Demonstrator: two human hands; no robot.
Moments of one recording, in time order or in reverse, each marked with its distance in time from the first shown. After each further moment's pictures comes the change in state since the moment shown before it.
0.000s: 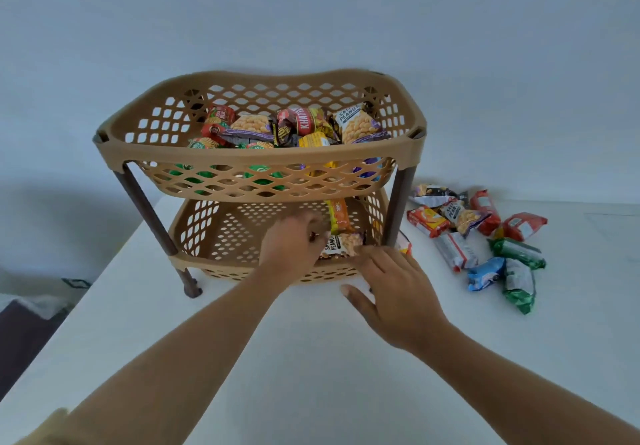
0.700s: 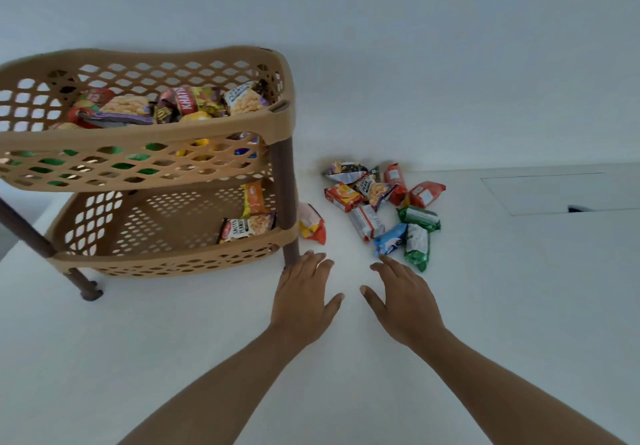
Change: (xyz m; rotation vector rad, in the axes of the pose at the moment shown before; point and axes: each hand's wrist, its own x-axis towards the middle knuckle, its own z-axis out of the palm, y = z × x) left_hand -0.094 0.108 0.152 0.179 -0.172 0.248; right_hand -0.128 0.132 -0.002 -0.080 -0.198 0.489
